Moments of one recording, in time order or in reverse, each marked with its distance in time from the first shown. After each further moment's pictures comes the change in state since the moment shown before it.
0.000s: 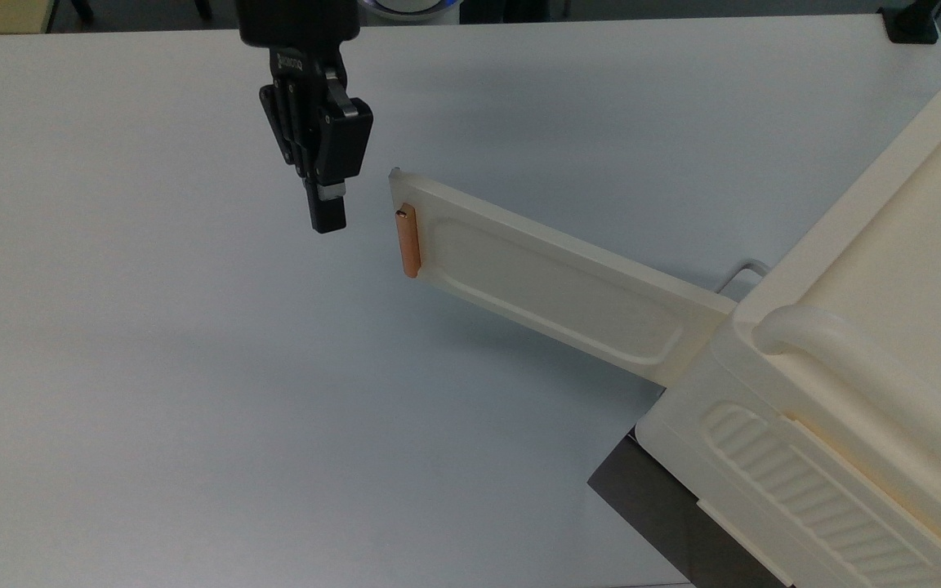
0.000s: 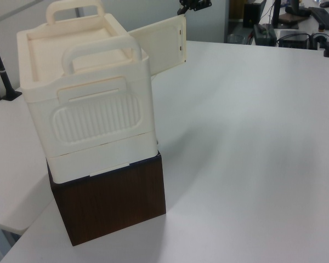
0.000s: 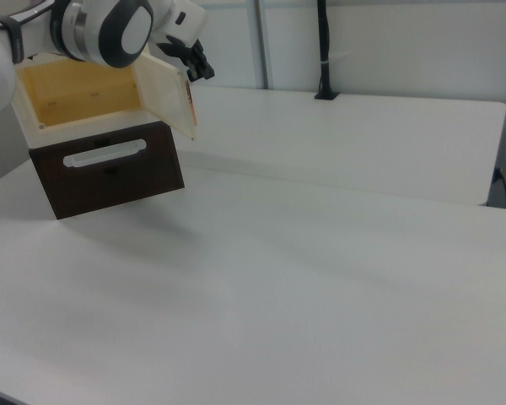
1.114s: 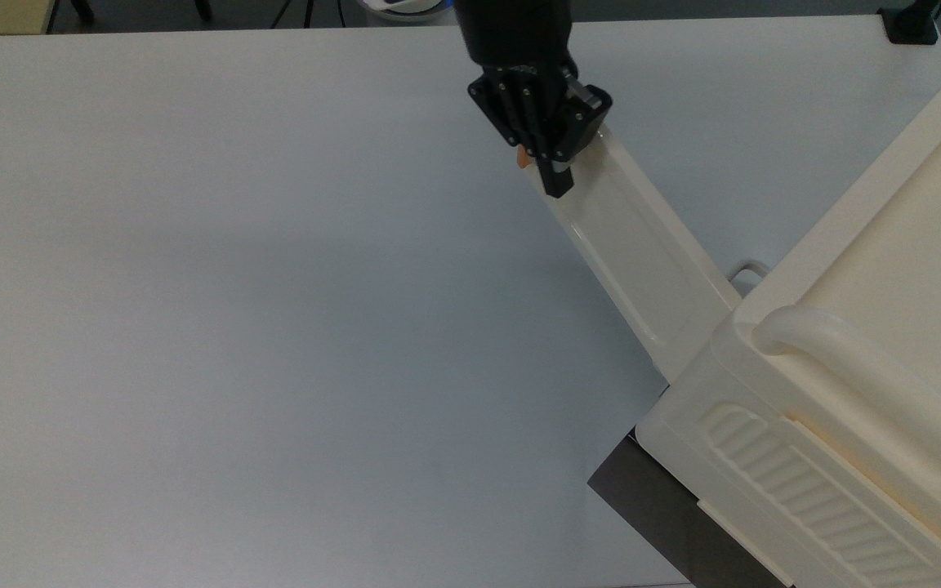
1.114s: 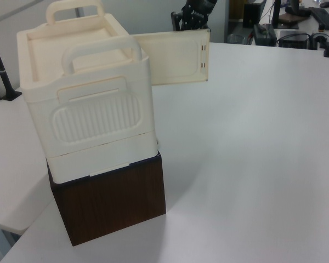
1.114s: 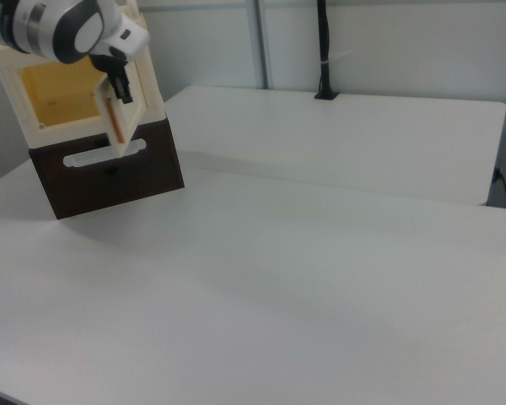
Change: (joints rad) arm 0.174 0.004 0.018 0.015 0.162 -0.264 -0.045
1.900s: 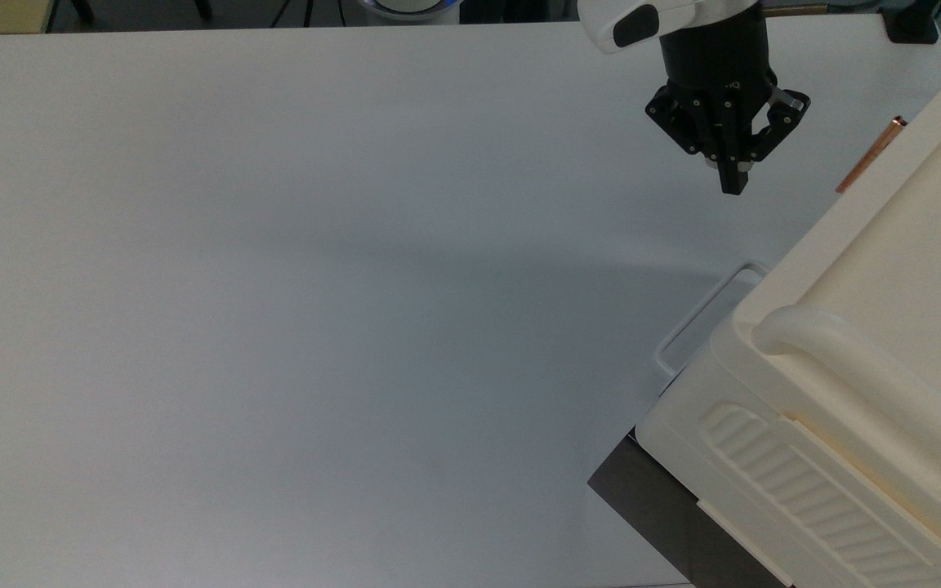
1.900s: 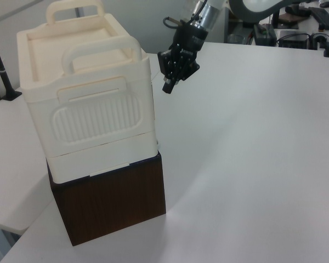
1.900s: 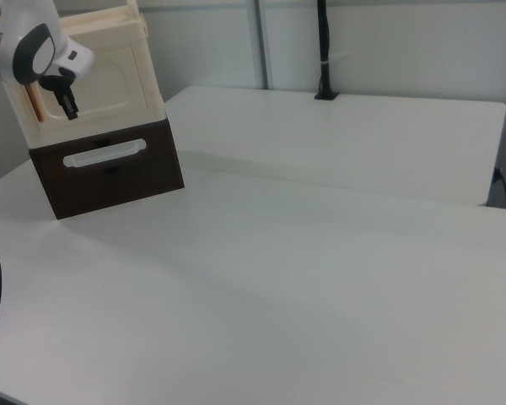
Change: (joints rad) arm 0.207 0.075 0.003 -0.003 0.001 0.088 0.004
